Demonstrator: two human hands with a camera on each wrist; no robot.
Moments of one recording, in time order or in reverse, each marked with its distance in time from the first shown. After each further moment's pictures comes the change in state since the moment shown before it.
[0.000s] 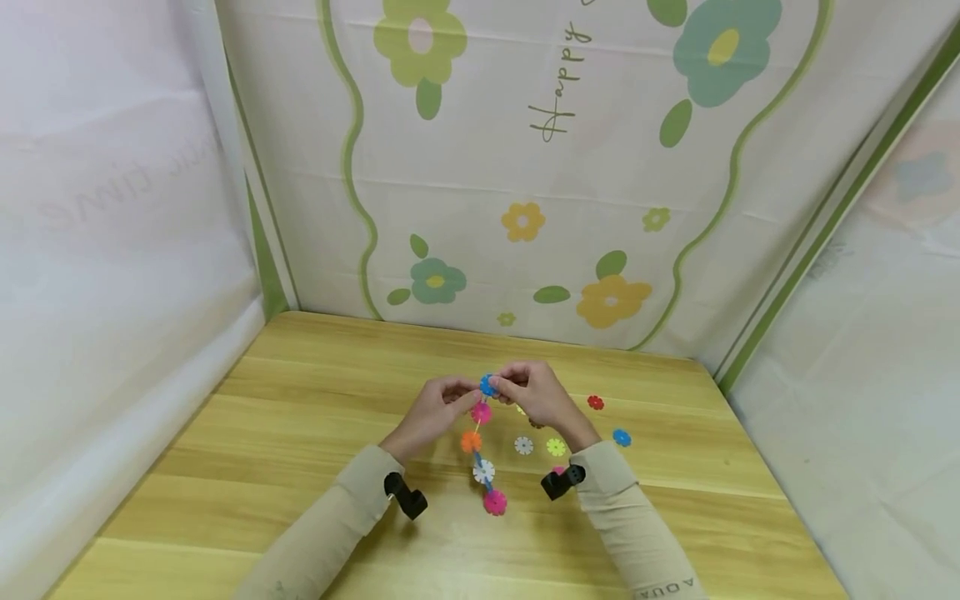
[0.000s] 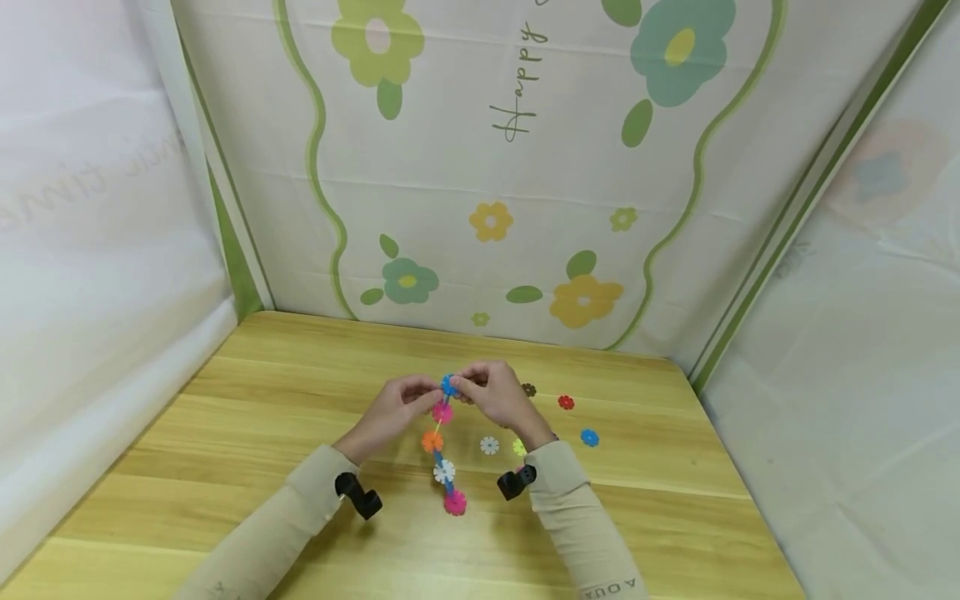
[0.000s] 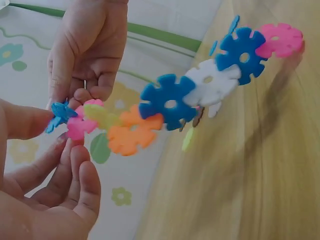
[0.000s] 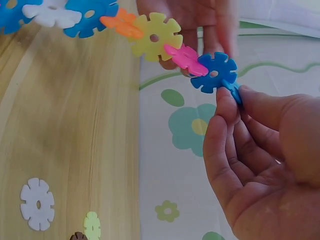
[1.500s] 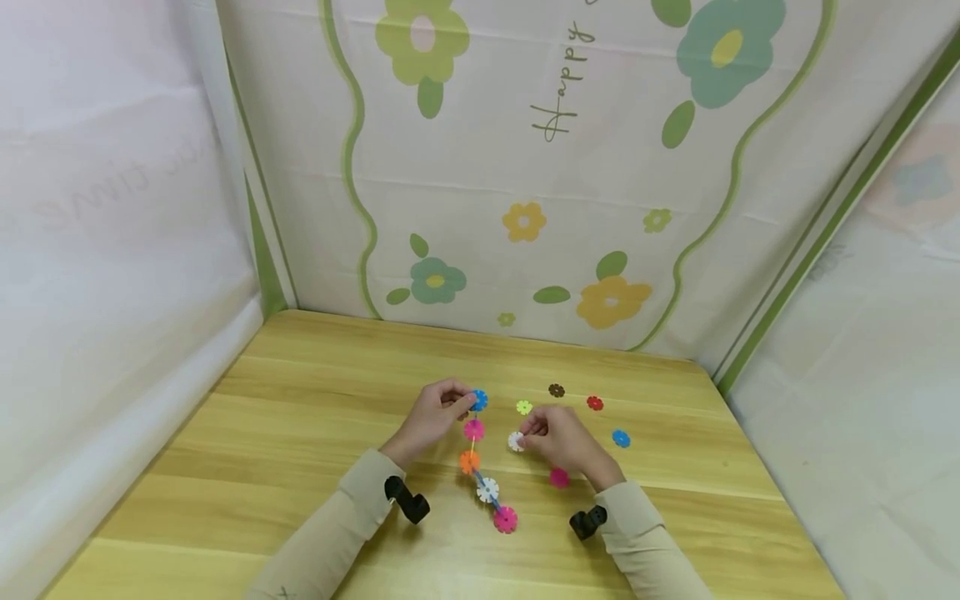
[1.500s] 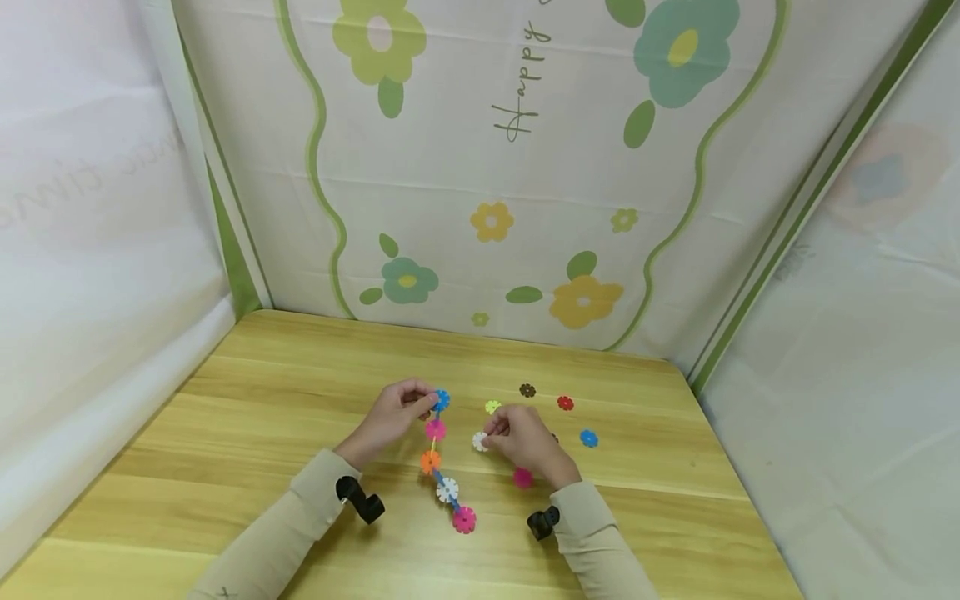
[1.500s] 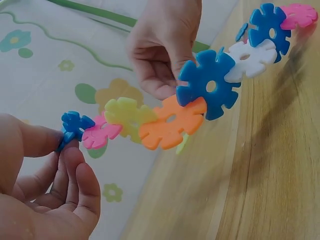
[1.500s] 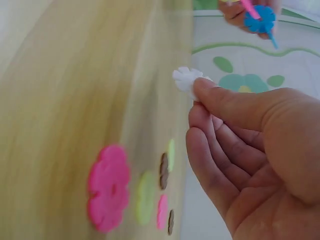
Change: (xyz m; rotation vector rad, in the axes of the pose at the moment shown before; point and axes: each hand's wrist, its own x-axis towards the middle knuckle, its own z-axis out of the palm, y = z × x) left_hand 0.001 -0.018 0.004 -0.075 0.073 -0.039; right_hand -0.049 0.065 0.001 -0.262 -0.060 0.076
